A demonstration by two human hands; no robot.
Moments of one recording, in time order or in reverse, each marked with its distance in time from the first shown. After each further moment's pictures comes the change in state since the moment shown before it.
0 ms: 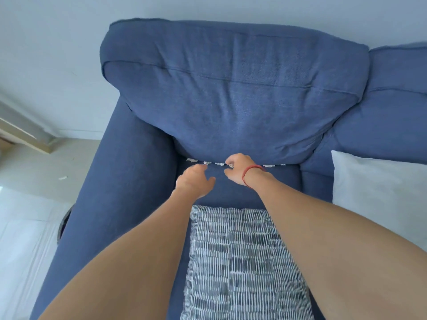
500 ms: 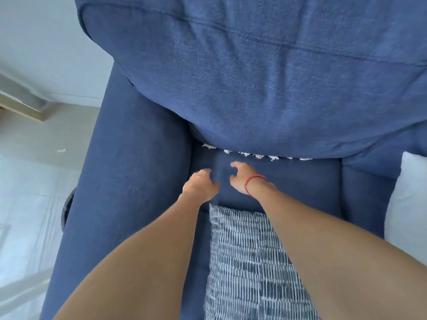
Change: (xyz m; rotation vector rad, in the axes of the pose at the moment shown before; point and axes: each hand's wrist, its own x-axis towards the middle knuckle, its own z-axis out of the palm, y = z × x) left_hand 0.105 -0.085 0.043 -0.123 -0.224 -0.196; right_hand 0.120 -0.005 0.091 0.030 -0.237 0.142
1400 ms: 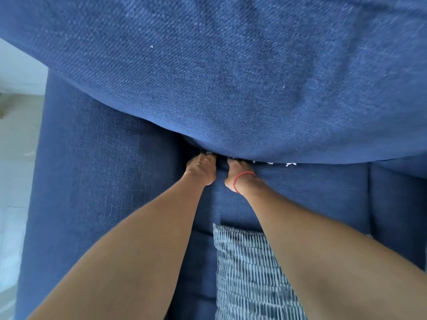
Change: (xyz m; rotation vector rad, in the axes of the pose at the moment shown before) left_hand 0.158 0.013 0.000 0.496 -0.079 0.123; right_hand 0.133 -0.009 0.021 -0.208 -0.001 0.080
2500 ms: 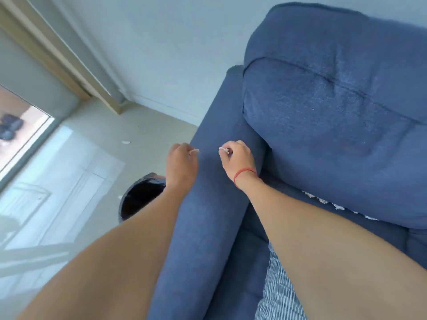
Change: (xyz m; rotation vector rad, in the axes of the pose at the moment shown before) left_hand -0.232 -0.216 -0.063 -0.788 0.961 -0.277; right_hand -0.161 -0.231 0.011 0.260 0.468 -0.546
